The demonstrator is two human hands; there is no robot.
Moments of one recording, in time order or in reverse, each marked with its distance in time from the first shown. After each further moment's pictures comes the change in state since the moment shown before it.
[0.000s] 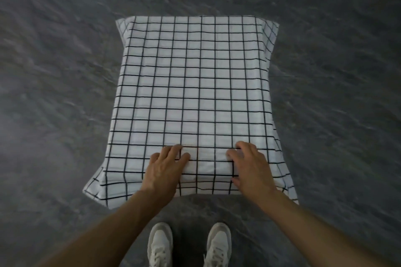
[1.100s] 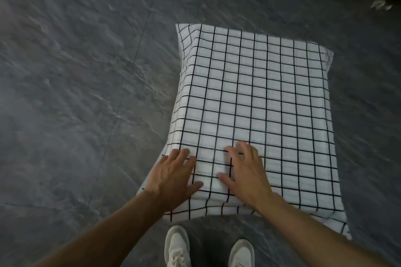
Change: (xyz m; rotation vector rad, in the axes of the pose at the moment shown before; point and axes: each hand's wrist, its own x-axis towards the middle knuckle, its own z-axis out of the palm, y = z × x) left_hand -0.027 -0.179 -0.018 -0.192 0.055 0.050; right_hand 0.099 -0.184 0.003 0.015 -0.025 0.001
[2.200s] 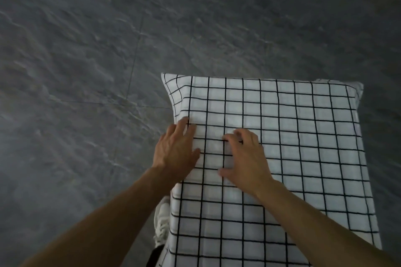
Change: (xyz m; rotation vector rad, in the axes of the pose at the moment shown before) left_hand 0.268 -0.078 -0.105 -0.069 0.127 -0.167; right_hand 0.248 0.032 -0.082 0.126 -0.051 0.063
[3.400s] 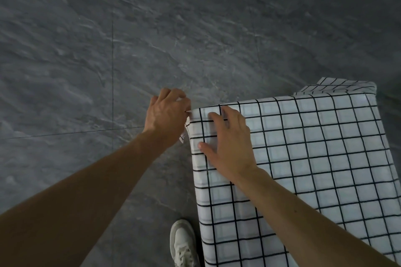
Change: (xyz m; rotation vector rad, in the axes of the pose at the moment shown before) left_hand 0.191 -0.091 -0.049 0.029 0.087 0.208; right_hand 0.146 -0.082 -0.017 0.110 0.211 0.141
